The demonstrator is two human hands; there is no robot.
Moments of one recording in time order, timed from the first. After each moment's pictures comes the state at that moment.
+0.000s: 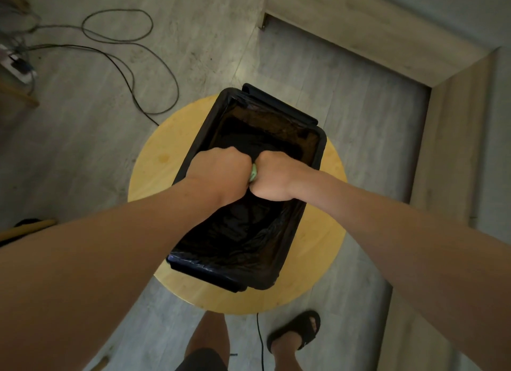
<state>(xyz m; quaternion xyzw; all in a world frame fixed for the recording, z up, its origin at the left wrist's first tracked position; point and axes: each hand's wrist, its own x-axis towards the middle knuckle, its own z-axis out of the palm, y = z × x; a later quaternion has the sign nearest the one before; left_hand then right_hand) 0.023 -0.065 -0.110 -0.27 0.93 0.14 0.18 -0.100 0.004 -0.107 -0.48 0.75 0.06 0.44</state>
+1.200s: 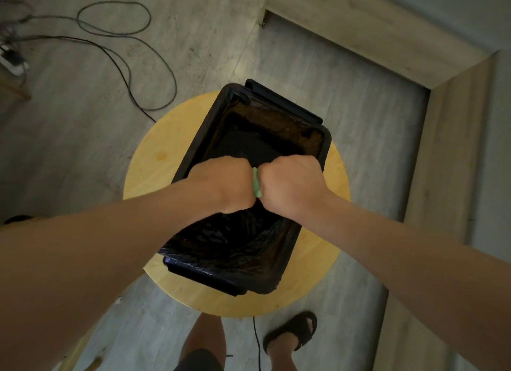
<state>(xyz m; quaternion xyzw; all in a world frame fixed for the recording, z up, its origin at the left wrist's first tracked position) 0.022 -0.061 -0.113 -0.30 0.86 0.29 0.29 -0.089 0.036 -0.112 -0.65 0.75 0.09 0.10</state>
